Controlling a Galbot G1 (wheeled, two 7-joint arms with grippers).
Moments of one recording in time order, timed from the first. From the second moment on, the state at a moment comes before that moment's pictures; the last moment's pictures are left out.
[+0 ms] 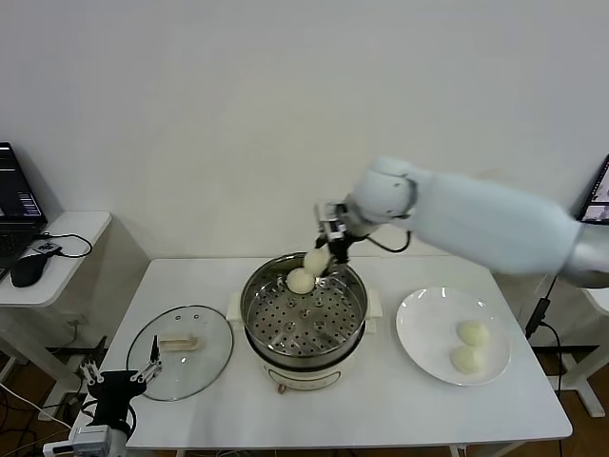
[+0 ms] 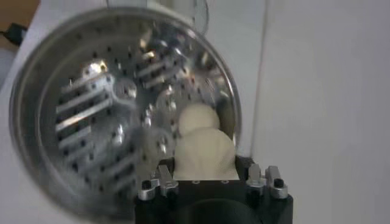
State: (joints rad) left arm 1.72 -1.26 -0.70 -2.14 -0.11 0.07 -0.23; right arm 0.53 1.08 -1.17 1.44 0.40 -0.57 -0.90
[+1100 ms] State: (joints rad) left arm 1.72 -1.26 -0.70 -2.14 -0.11 0.05 -0.23; right arm 0.43 1.28 -1.19 1.36 0.40 -0.69 -0.84
